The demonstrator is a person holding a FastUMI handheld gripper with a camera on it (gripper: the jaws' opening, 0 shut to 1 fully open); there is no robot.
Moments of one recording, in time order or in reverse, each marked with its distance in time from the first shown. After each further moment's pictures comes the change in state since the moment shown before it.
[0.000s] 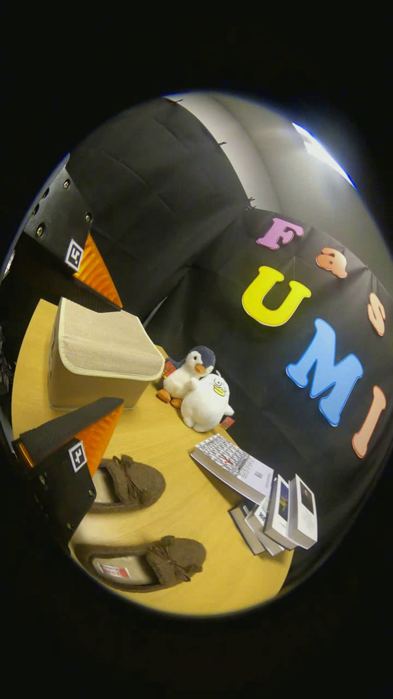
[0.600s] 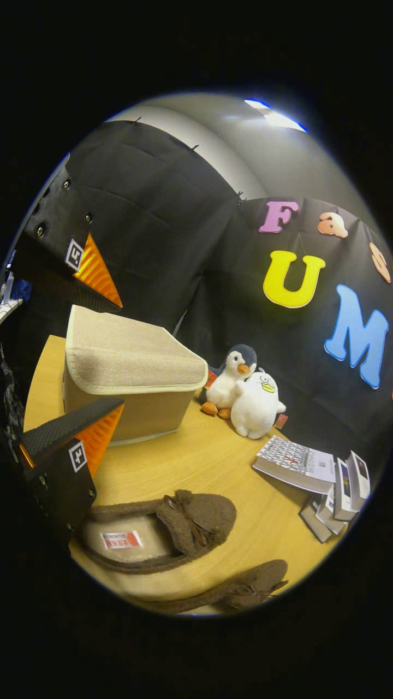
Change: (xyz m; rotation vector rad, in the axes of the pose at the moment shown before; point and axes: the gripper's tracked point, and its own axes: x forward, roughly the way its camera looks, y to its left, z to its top) arm 0.044 -0.002 -0.059 0.242 0.158 0.096
